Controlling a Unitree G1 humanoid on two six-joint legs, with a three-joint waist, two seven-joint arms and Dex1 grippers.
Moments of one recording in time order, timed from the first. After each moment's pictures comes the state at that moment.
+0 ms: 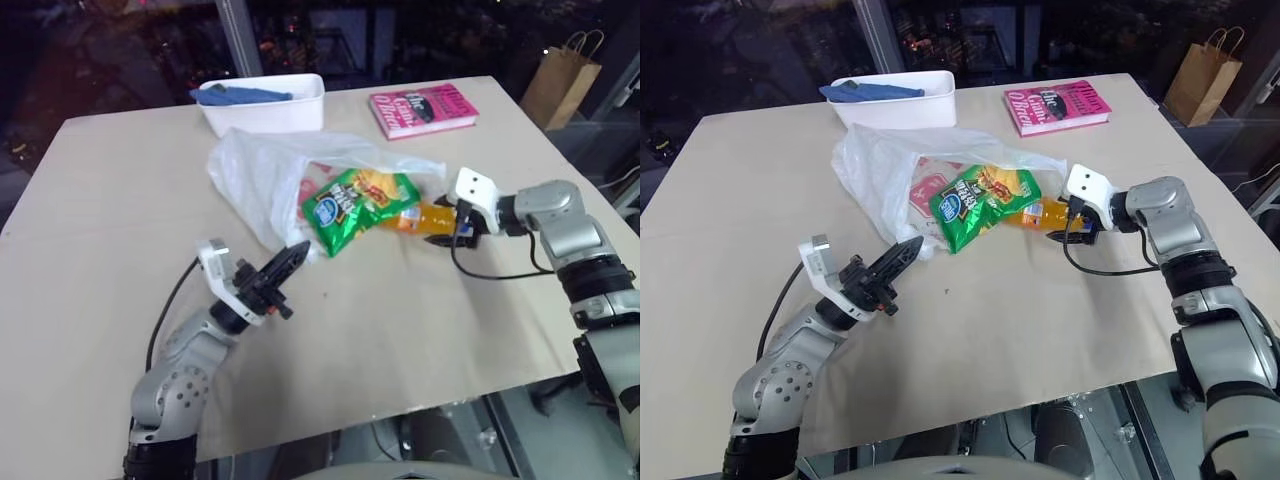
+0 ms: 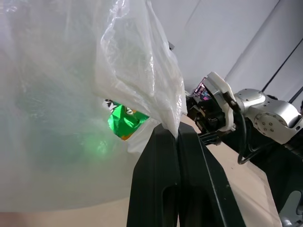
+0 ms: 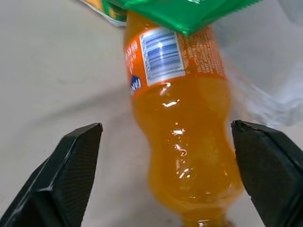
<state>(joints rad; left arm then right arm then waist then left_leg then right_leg) 0.02 0.31 0.18 -0.36 -0.85 0.42 -0.70 -0.87 -0.60 0.24 0.59 -0.05 0.16 1.16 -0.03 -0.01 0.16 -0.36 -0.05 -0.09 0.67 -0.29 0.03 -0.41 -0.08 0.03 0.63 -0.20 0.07</state>
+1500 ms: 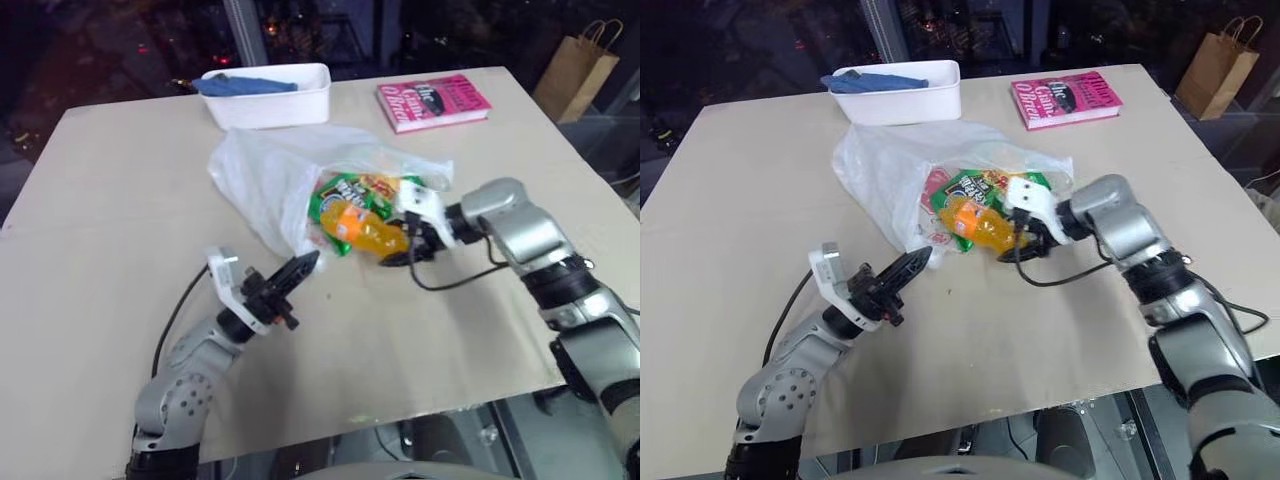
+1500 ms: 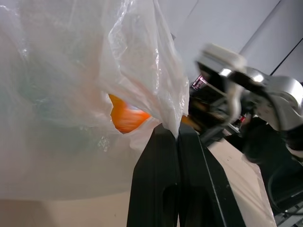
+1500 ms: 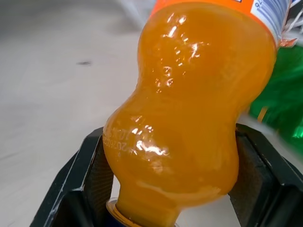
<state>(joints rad) 0.06 0.31 0.15 -0.38 -0.85 0.44 -0.72 -0.95 -0.43 0.46 0.33 -0.02 0.53 1.19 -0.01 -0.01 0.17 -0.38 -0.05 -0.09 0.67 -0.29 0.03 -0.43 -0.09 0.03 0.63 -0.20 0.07</state>
